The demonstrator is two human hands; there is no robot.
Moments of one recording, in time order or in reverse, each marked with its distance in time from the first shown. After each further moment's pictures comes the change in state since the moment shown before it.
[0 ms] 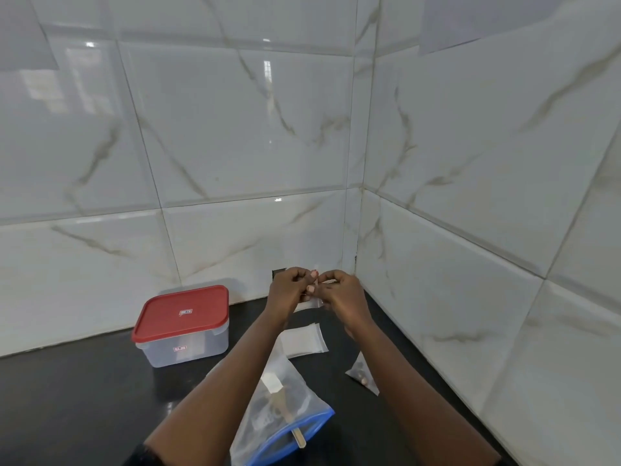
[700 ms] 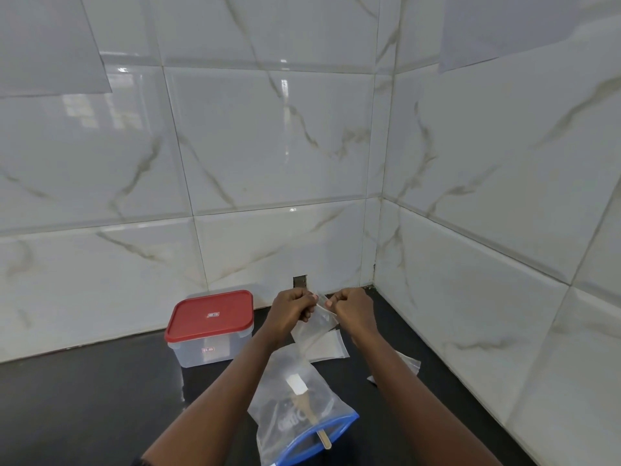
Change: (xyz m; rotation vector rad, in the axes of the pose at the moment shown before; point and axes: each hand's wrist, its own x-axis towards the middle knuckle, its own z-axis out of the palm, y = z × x) left_hand -0.030 -0.006 -0.048 0.117 -0.079 0.033; right_hand -0.009 0.000 0.032 -0.412 0.121 0.049
